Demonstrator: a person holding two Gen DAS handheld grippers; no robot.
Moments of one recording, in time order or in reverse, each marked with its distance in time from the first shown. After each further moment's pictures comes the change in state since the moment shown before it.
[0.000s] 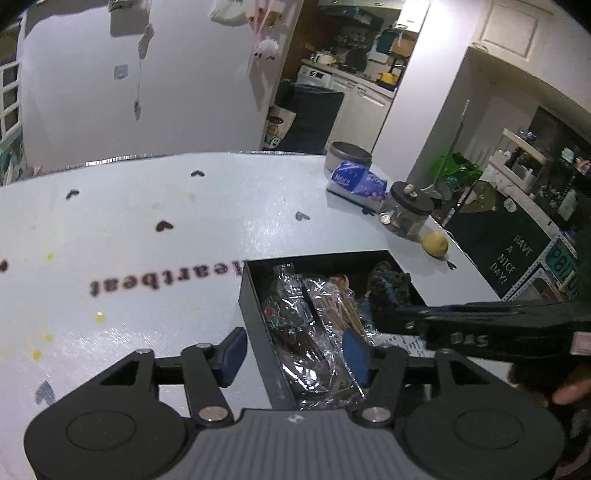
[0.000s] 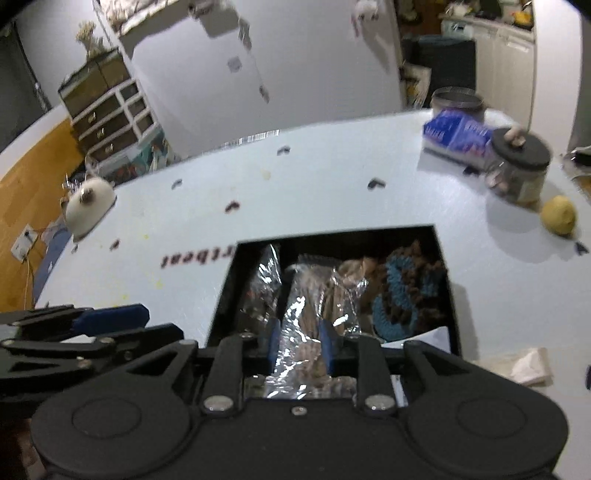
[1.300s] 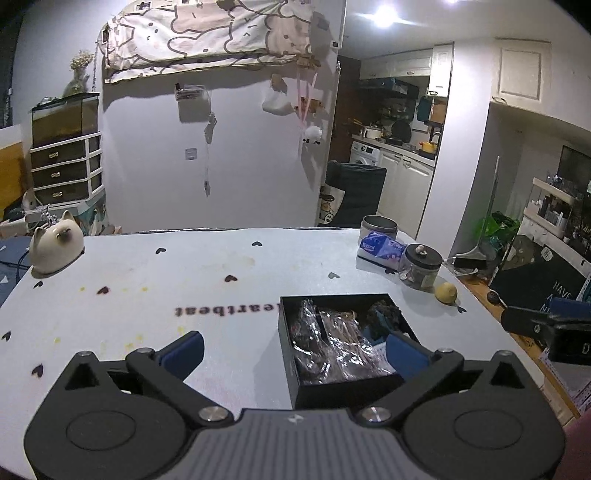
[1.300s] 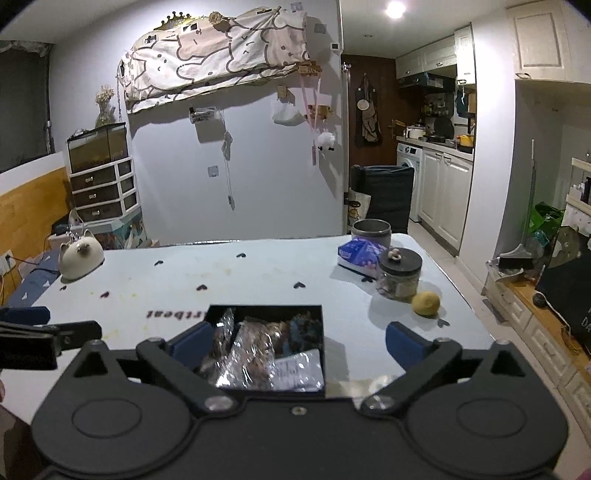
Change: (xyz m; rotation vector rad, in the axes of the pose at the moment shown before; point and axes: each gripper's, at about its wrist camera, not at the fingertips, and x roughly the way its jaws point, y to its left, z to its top) left arm -0.142 -0.071 -0.062 0.003 -0.274 0.236; right arm -0.196 -0.003 -0.074 -0.127 -0.367 -0.198
